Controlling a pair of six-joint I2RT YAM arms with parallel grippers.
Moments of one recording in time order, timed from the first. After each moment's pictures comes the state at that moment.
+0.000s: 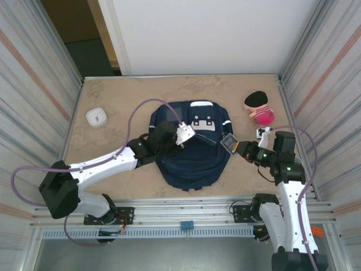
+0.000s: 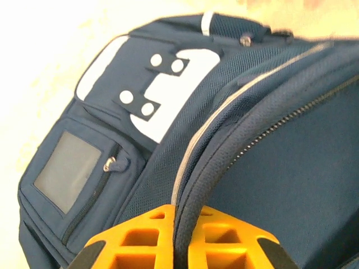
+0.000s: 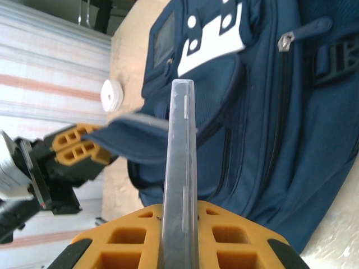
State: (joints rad) left arm -0.91 1.37 0.96 -0.19 -0.16 0.28; right arm -0.07 0.63 0.66 -0.75 -0.78 0.60
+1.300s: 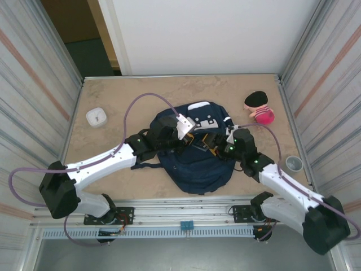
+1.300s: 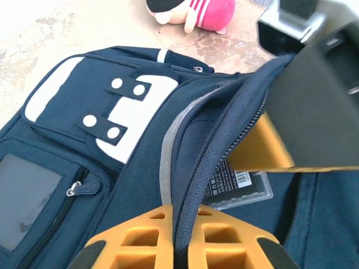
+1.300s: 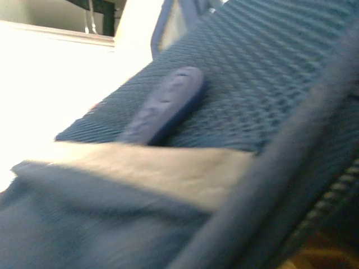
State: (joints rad) left arm -0.90 1.37 1.03 -0.23 0.02 0.01; right arm 0.51 0.92 0.49 -0.03 -0.32 1.21
